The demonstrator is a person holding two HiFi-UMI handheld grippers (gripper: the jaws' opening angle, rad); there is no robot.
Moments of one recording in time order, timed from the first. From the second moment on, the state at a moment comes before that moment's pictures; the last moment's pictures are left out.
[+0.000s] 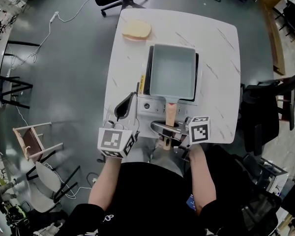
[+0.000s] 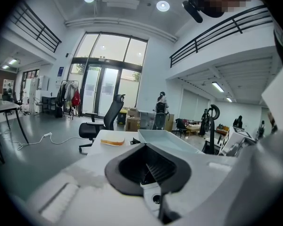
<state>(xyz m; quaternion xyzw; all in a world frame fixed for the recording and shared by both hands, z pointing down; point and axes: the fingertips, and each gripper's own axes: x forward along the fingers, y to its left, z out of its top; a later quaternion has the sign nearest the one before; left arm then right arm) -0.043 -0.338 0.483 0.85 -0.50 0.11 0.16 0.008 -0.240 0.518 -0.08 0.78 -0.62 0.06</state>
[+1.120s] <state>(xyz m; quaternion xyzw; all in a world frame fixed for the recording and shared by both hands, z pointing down) -0.041 -0.349 0.493 0.85 -0.49 0.11 0.17 0.003 -0.252 0.533 -0.09 0.77 -0.63 0.08</state>
